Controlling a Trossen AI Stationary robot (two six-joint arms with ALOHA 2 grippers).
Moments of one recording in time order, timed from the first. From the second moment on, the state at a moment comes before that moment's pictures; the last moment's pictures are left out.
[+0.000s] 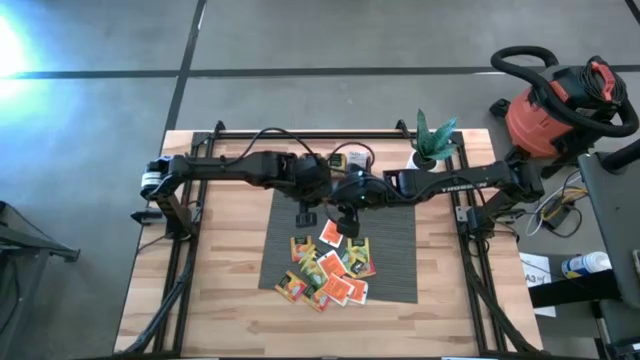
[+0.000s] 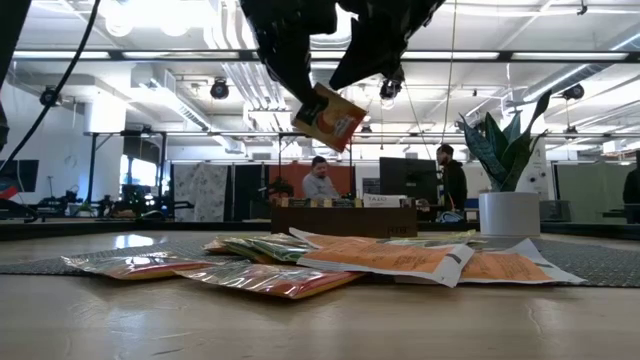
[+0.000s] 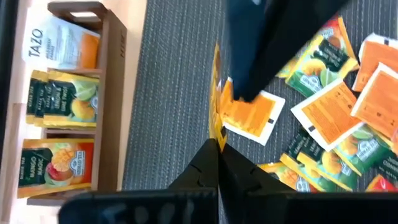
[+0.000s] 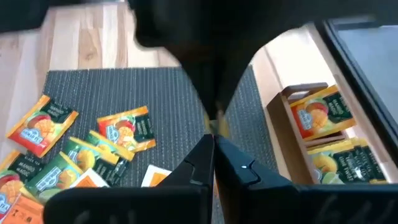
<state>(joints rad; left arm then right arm) 0.09 1.72 1.62 -0.93 -0.04 0.10 0.01 1.60 1.31 -0.47 0.18 0.11</state>
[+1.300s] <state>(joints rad) 0.06 1.72 1.62 -0.90 -0.04 0.08 0.00 1.60 1.30 -0.46 0.11 0.10</state>
